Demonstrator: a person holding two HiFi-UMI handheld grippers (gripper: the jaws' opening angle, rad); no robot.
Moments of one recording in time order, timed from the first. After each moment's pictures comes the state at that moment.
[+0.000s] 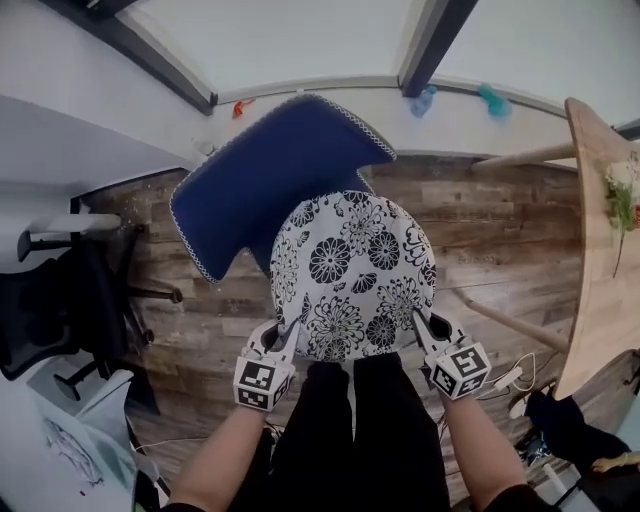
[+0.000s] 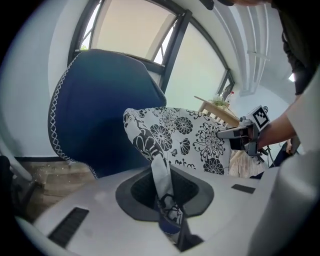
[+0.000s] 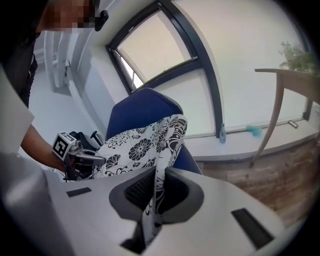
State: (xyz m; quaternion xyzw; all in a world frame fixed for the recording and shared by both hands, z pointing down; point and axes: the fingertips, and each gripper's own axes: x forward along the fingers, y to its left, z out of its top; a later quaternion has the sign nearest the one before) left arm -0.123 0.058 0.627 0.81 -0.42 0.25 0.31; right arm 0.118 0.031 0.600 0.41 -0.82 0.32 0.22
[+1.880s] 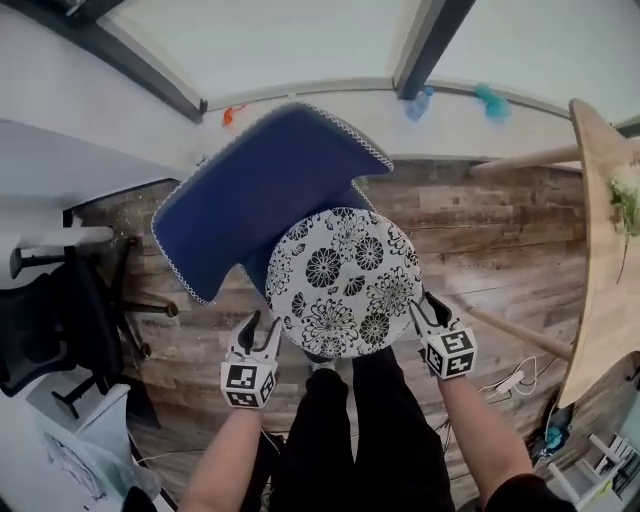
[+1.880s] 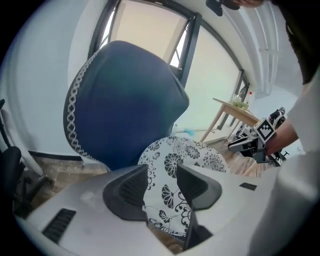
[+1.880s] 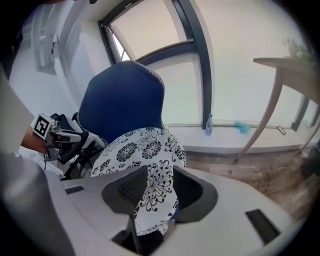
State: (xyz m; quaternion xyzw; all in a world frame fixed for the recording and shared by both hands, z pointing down) left arm -0.167 0.024 0.678 0.77 -0.51 0.24 0.30; right arm 0.162 0.001 0.706 0.44 -0.78 0.32 0.32
